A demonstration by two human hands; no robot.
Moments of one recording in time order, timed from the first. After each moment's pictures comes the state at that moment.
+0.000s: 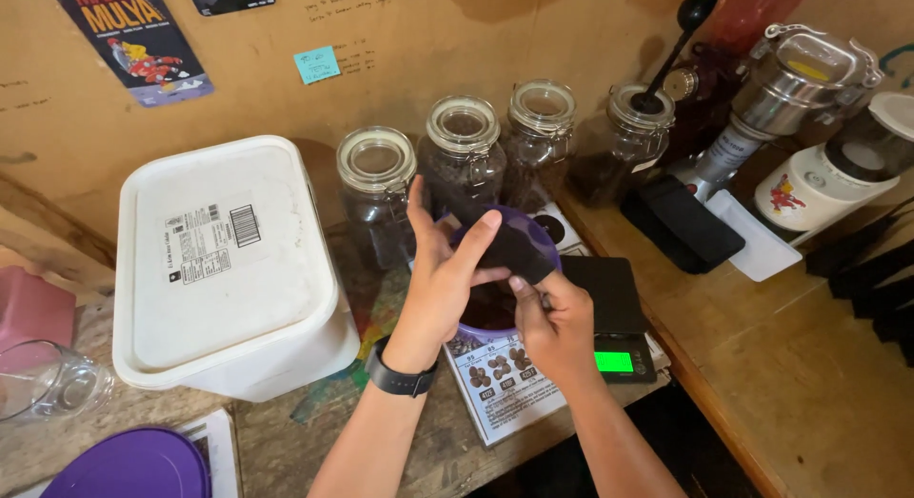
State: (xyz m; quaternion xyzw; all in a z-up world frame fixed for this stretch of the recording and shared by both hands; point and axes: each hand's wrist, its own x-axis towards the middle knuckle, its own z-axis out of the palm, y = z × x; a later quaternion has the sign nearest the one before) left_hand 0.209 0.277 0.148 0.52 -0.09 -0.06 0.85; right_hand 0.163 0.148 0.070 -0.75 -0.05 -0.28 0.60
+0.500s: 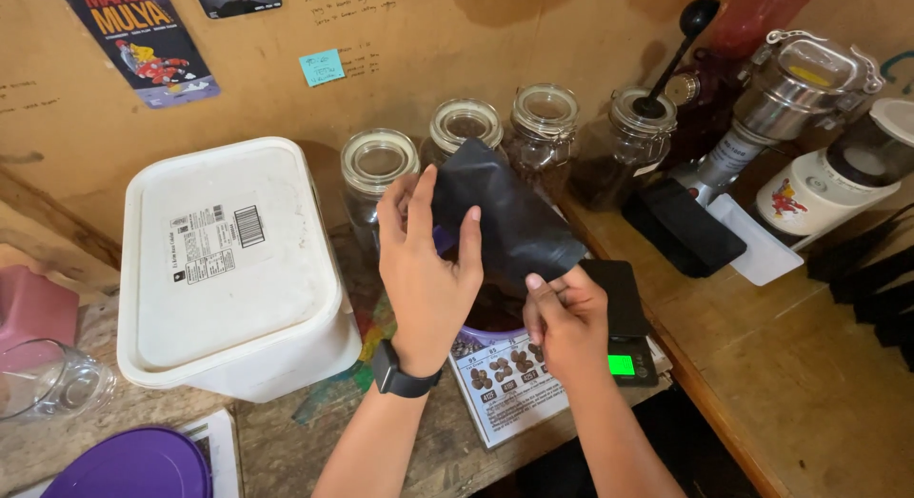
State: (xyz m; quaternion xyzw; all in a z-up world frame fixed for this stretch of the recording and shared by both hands) left_hand 0.221 0.282 0.124 0.77 -0.14 0.41 0.47; right_hand 0.166 0.145 0.070 -0.60 -0.05 -0.25 0.76
